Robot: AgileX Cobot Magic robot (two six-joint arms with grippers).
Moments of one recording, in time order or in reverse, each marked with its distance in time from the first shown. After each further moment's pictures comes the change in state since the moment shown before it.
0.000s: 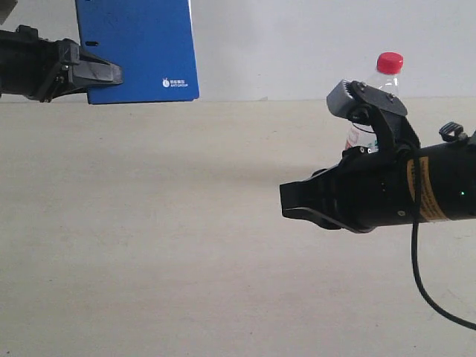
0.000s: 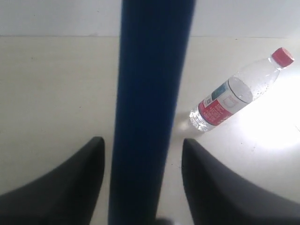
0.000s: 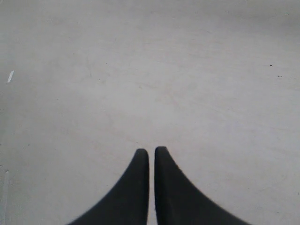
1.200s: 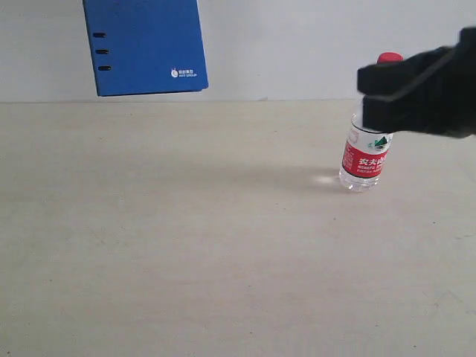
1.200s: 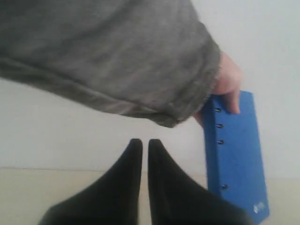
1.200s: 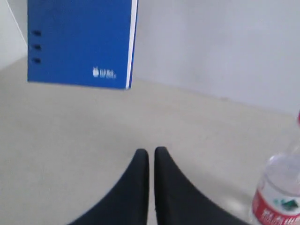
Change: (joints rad) left arm 0.000 -0.720 0.249 0.183 -0.631 -0.221; right arm 0.000 -0.431 0.000 -0.002 0.300 -0.272
